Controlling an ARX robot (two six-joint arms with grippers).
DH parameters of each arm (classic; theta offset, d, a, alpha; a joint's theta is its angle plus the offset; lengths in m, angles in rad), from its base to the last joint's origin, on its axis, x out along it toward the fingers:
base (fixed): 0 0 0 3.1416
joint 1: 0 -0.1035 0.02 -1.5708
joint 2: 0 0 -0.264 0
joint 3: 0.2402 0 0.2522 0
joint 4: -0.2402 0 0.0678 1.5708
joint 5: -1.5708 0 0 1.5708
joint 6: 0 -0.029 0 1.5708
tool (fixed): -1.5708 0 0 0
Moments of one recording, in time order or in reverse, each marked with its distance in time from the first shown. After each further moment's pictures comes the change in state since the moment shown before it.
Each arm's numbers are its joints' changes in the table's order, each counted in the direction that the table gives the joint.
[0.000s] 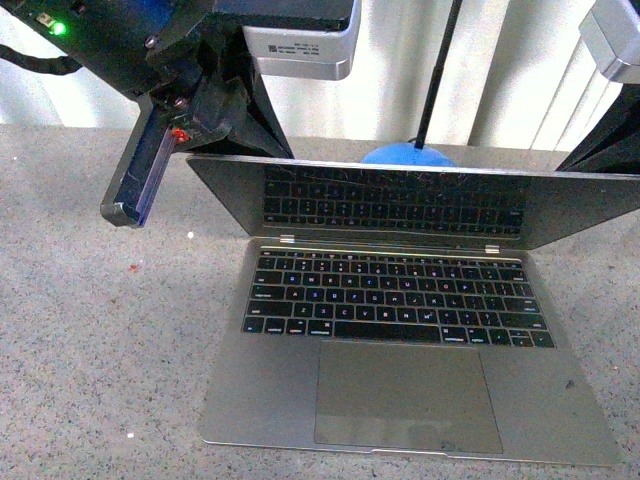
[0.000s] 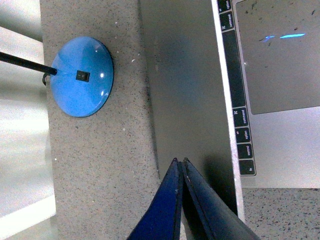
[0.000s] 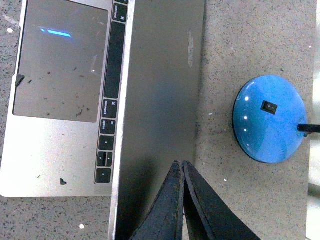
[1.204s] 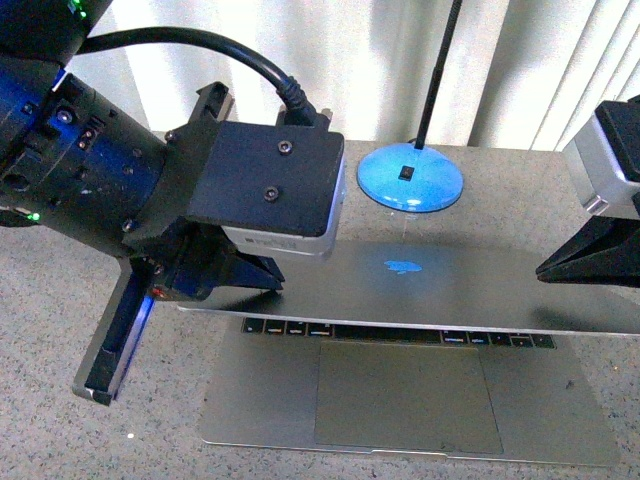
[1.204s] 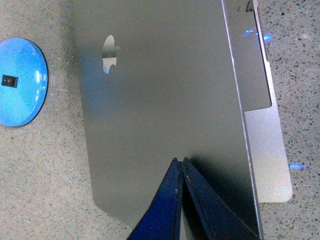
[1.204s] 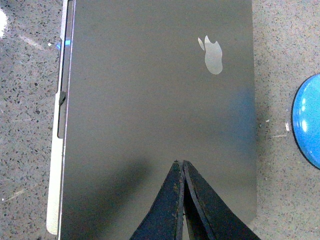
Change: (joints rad) left arm 0.032 0.058 -0.298 0.184 0.021 0.009; right arm -0.013 0.054 -0.297 0.230 -0.041 -0.087
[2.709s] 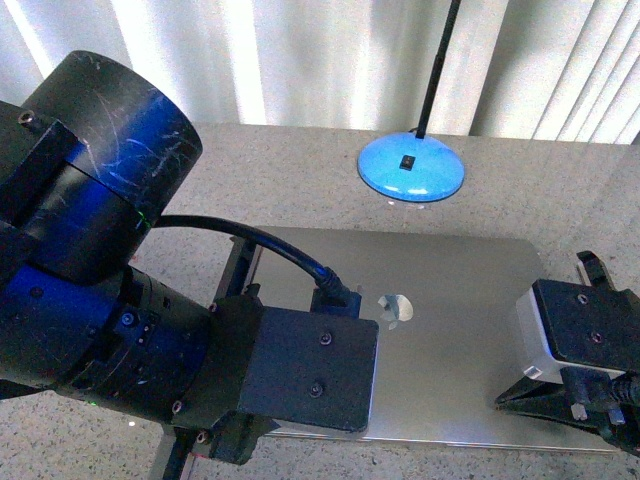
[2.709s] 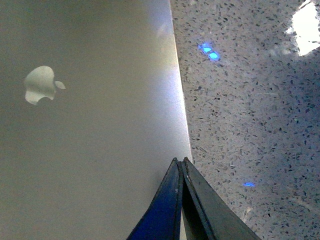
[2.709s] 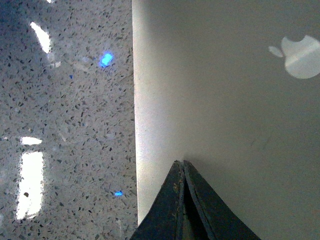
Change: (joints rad) left arm 0.097 -0.100 -0.210 0.250 0.040 0.145; right arm -0.045 -0.127 -0.272 0.319 -0.050 -0.151
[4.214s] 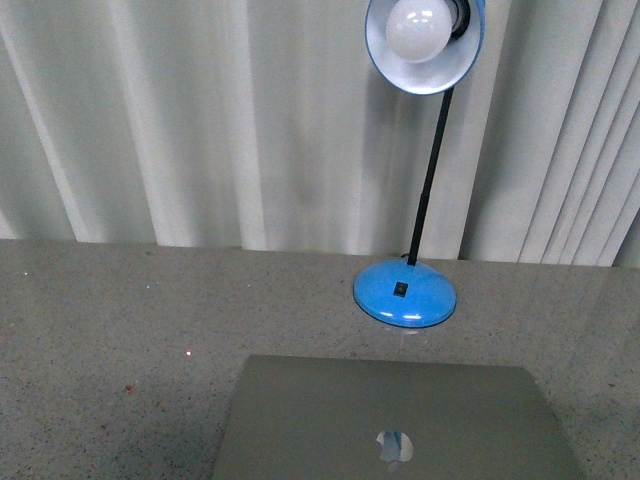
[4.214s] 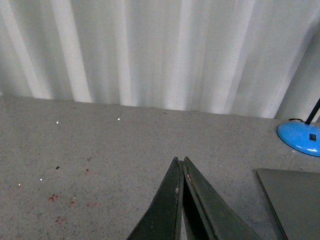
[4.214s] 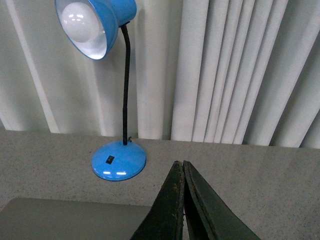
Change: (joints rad) left arm -1.031 1.597 -0.741 0.200 0.079 1.275; right arm -0.179 1.236 -0.490 0.546 0.901 -1.345
